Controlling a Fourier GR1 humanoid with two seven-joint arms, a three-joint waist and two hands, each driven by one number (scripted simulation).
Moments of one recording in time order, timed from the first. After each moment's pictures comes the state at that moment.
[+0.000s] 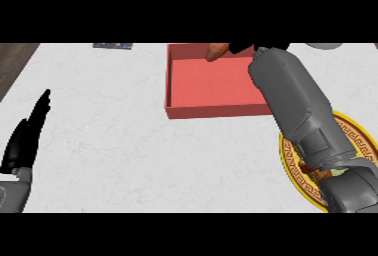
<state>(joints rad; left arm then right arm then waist) -0.15 0.46 0.01 -1.33 -0.11 0.18 0.07 -1.25 -0.12 -0.17 -0.40 0.88 -0.54 0.65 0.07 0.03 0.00</state>
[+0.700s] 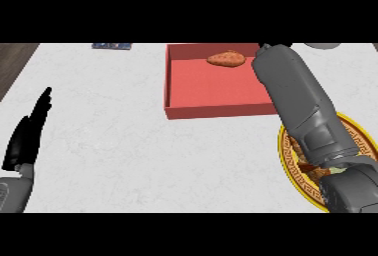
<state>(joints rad) -0.17 0.44 0.02 -1.31 -0.12 0.18 0.08 -1.27 -0.13 -0.29 -0.35 0.78 -0.80 0.38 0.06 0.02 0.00</state>
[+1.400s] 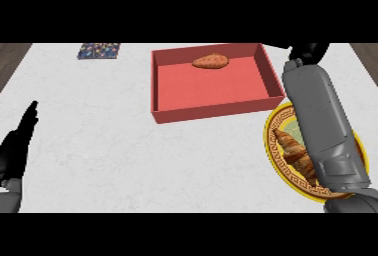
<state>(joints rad) -0.08 0.45 0.08 -1.32 -0.12 0.18 0.06 -1.01 -0.14 -0.33 -0.75 0.62 -0.78 0.26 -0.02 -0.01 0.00</state>
